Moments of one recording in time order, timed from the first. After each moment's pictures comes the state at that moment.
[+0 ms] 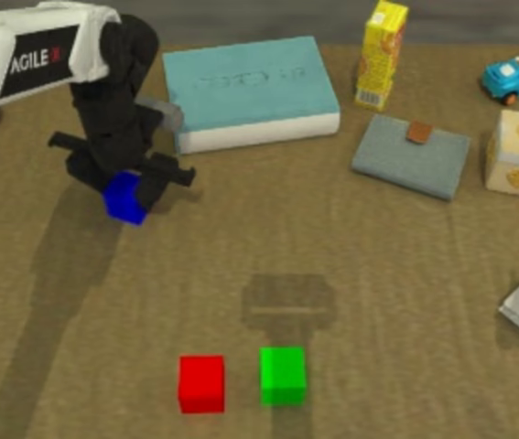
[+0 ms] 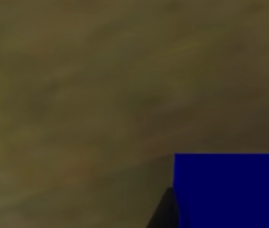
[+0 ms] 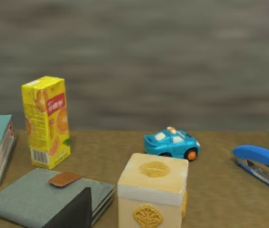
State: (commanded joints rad) left arm -0.27 2.48 1.89 -0.99 0.01 0.14; right arm 0.01 0.00 0.00 0.00 0.00 0.00
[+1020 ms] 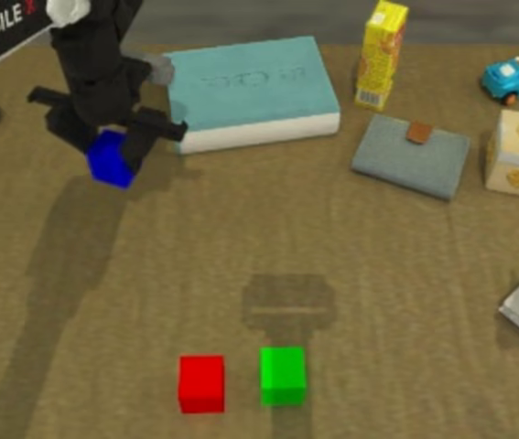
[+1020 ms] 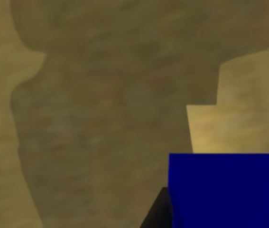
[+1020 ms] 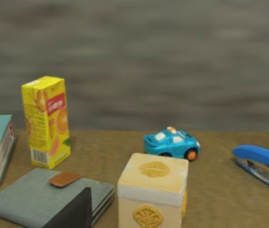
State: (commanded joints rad) left arm -0.27 2.39 2.07 -1.22 0.01 0.13; right arm 0.01 0.00 0.00 0.00 0.00 0.00
